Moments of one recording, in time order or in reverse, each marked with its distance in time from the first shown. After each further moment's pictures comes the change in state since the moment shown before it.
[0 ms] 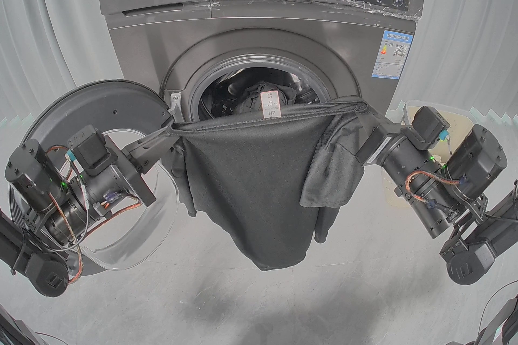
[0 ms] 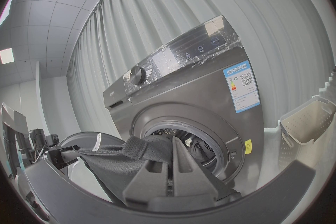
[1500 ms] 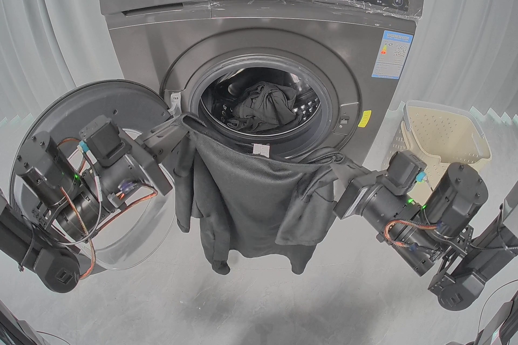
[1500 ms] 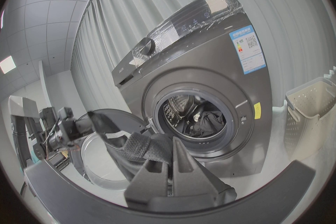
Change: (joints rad) left arm -0.065 0.034 -0.068 0.003 0.076 0.000; right arm 0.096 0.053 0.116 -0.001 0.003 0.064
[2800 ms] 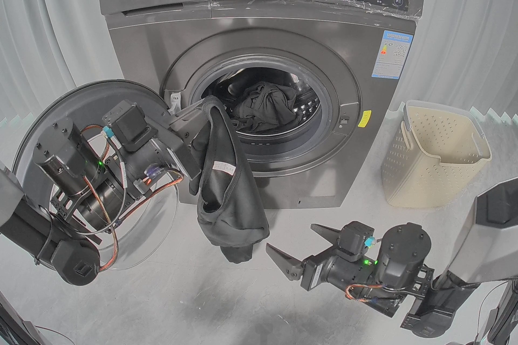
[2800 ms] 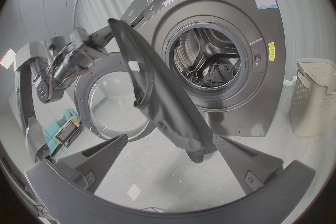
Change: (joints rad) left arm -0.081 0.073 -0.132 0.009 0.072 0.001; right arm 0.116 0.208 0.115 0.001 0.036 0.036
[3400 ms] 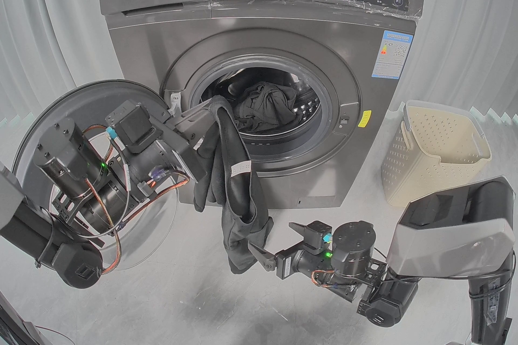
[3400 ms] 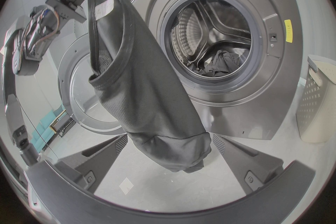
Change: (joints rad) left arm -0.029 -0.002 -0.003 -0.003 0.000 0.002; right arm -0.083 0.283 -0.249 0.002 0.090 -0.084
